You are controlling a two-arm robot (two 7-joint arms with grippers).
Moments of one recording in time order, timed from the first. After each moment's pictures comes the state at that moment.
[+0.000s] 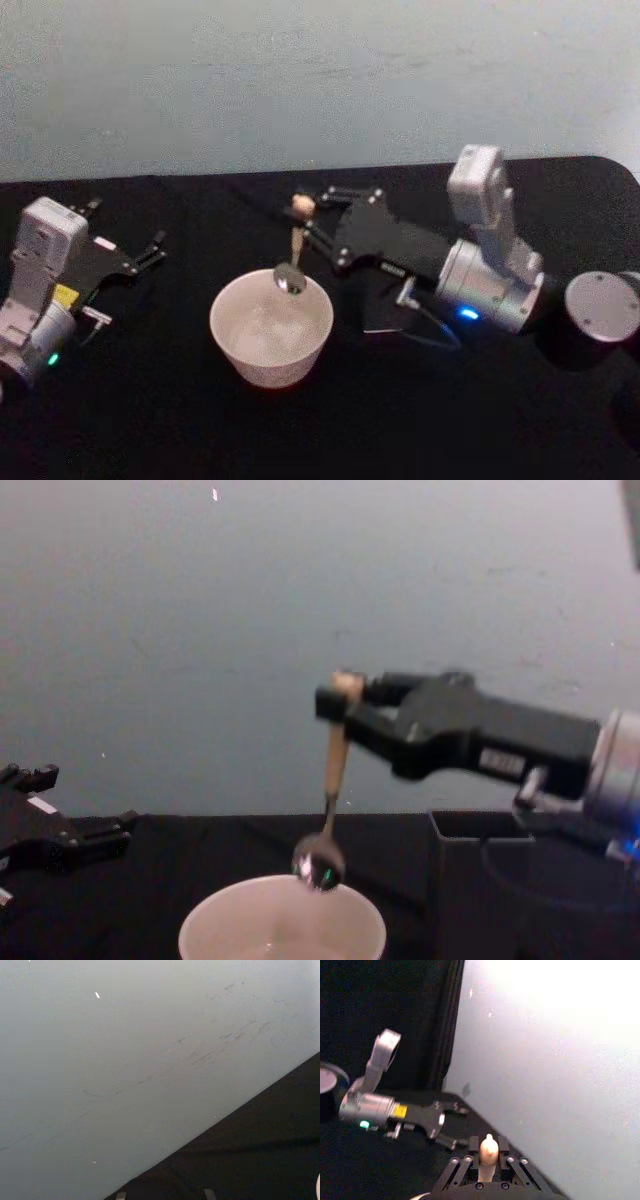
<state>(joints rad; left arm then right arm) -0.20 0.60 0.45 -1.41 -0.25 -0.12 0.03 0.37 0.37 -0.52 -1.42 0.36 -0.23 0.63</state>
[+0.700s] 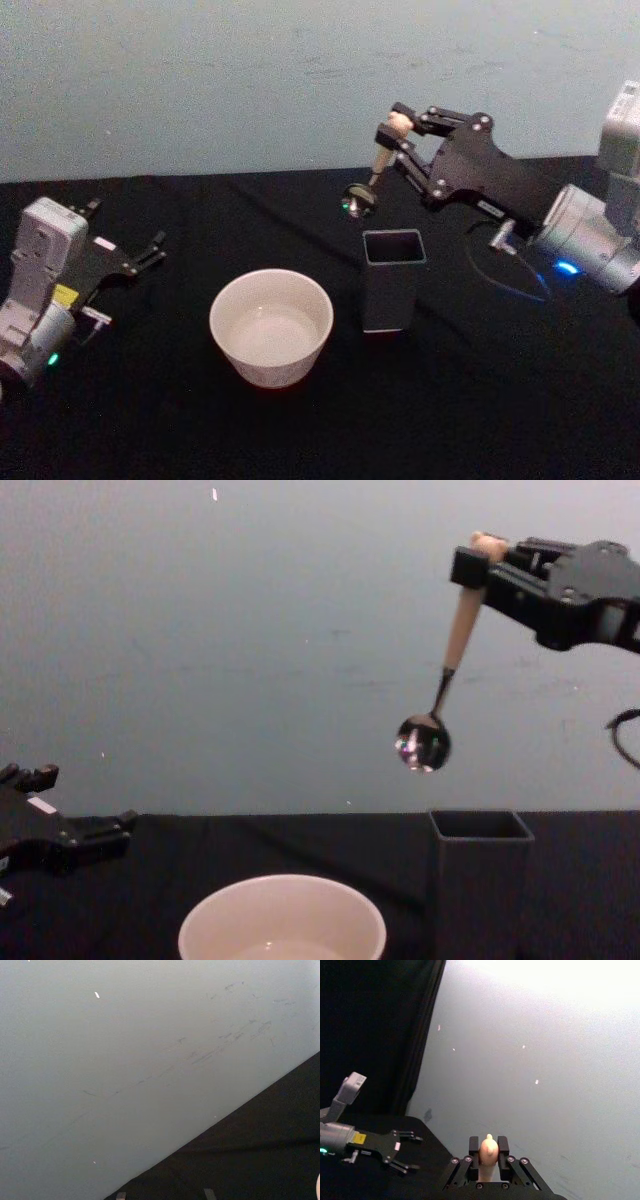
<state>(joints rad) -0.20 0.60 0.45 -1.41 -0.25 -0.12 0.03 0.32 0.50 -0.36 -1.57 0.44 -0.28 0.62</state>
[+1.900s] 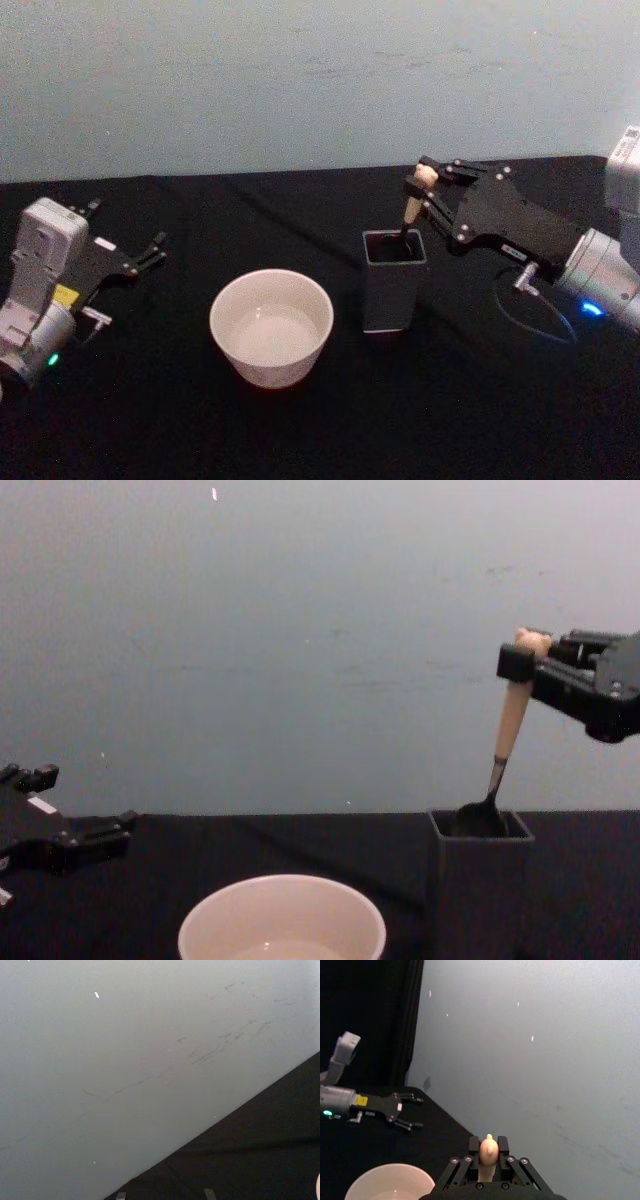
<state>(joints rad) -0.20 0.60 0.45 -1.41 -0.25 -0.12 0.03 0.22 0.55 -0.33 -1.59 0.43 -0.22 0.60</state>
